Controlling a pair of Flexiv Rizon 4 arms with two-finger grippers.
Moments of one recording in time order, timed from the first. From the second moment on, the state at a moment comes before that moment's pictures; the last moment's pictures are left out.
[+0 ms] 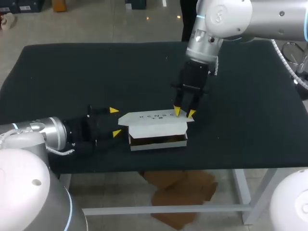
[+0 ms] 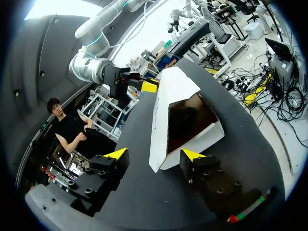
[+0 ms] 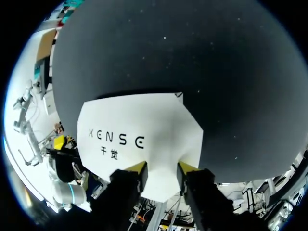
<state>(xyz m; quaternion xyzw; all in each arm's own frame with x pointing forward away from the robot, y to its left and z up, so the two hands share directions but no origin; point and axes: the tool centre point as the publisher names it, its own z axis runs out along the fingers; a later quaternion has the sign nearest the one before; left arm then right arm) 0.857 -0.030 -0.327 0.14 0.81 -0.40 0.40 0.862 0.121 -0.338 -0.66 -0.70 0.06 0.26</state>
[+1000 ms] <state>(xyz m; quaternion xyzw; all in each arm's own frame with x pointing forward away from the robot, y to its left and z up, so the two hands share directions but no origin) 0.854 0.000 -0.270 0.00 0.93 -0.31 0.22 0.858 0.123 -0.340 -0.66 -0.71 0.04 0.25</state>
